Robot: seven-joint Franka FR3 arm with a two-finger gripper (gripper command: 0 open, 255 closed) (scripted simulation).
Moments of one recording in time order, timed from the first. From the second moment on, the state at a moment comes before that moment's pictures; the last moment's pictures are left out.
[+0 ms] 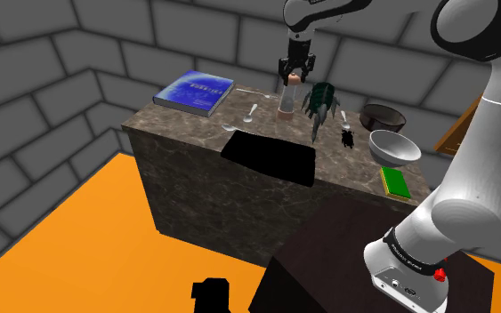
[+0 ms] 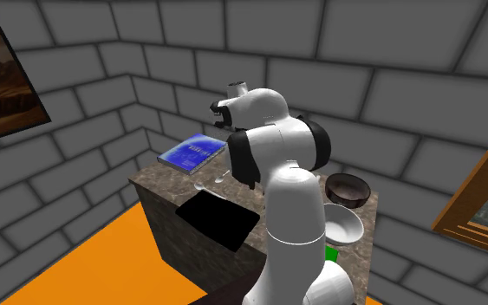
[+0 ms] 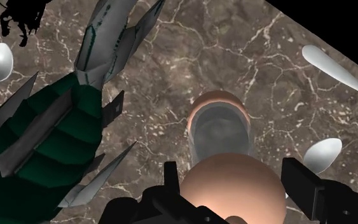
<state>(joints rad) -0.10 0.31 -0.19 -1.63 -0.09 1.91 0.15</state>
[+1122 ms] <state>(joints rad) -0.10 0.29 -0.19 -1.42 -0.09 1.69 0.13</state>
